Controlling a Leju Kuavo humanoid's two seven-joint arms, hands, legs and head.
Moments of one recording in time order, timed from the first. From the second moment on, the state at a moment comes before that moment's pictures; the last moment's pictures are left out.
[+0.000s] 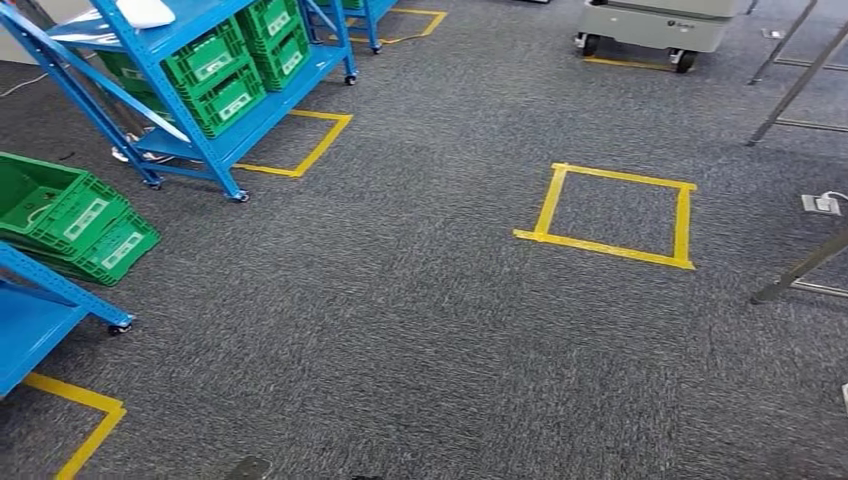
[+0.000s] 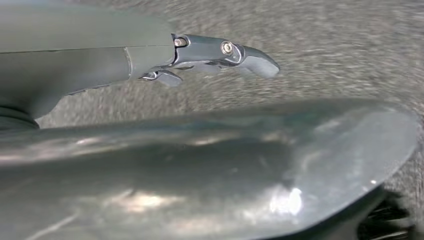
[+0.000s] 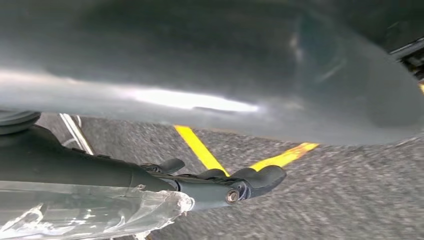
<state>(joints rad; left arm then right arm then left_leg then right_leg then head) 0.01 -0.15 0.59 -0.21 -0.77 0.07 -0.15 -0.02 0.22 -0.84 -0.20 1.43 -0.14 -0.17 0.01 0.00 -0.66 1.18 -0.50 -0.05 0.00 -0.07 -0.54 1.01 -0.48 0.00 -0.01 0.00</state>
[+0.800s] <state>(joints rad) 0.01 -0.15 0.60 -0.21 -0.85 0.09 -0.12 -0.02 0.23 -0.84 -0.20 1.44 -0.16 -0.17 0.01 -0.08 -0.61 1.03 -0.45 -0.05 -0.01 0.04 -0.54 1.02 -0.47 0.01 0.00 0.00</state>
